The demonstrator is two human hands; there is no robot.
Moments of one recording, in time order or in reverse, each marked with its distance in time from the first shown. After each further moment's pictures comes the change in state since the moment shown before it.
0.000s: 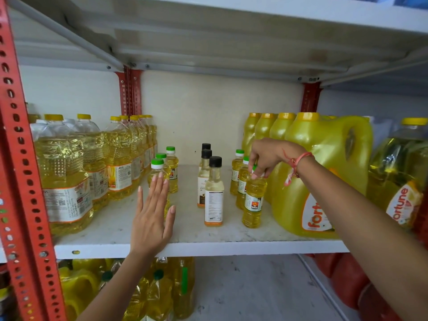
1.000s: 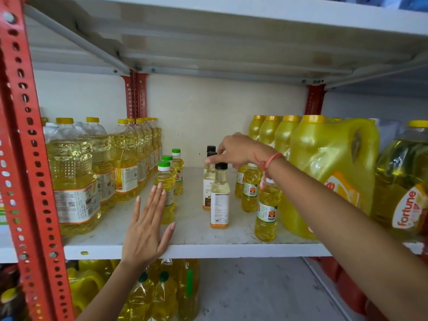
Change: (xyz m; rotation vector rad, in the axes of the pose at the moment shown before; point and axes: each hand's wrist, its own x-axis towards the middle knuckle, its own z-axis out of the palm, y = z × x) left_hand -0.020 -0.021 -0.018 0.148 -0.148 0.064; right_hand 0.004 -0.074 0.009 -0.044 0.200 -0.145
